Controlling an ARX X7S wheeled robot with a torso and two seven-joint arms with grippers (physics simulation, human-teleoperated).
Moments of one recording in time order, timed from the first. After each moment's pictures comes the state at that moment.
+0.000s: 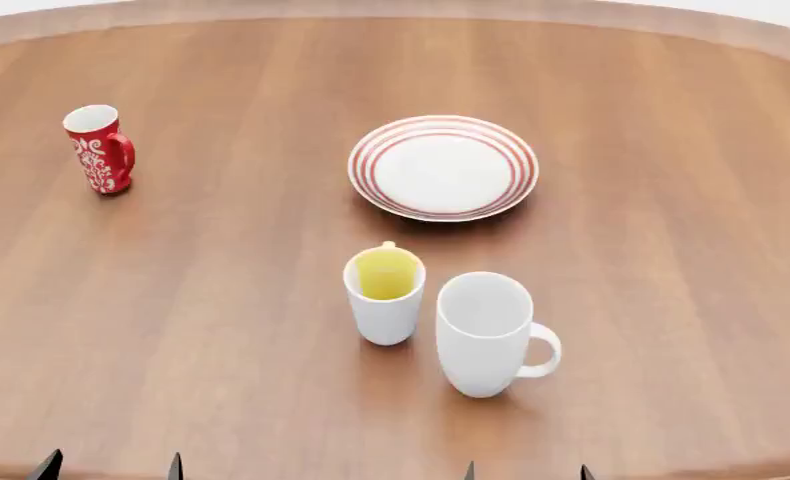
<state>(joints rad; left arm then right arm) 0.00 0.00 0.00 0.00 0.00 0.00 0.00 0.00 0.00 0.00 0.00 0.00 0.00 0.00</state>
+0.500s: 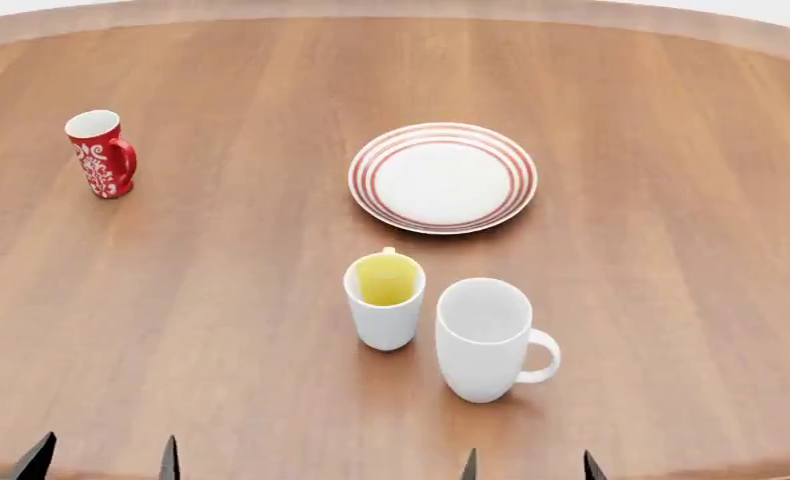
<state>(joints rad) -0.02 -0.06 0.05 0.07 -0.06 -0.08 -0.06 0.02 0.06 -0.06 -0.08 0.03 0.12 0.07</state>
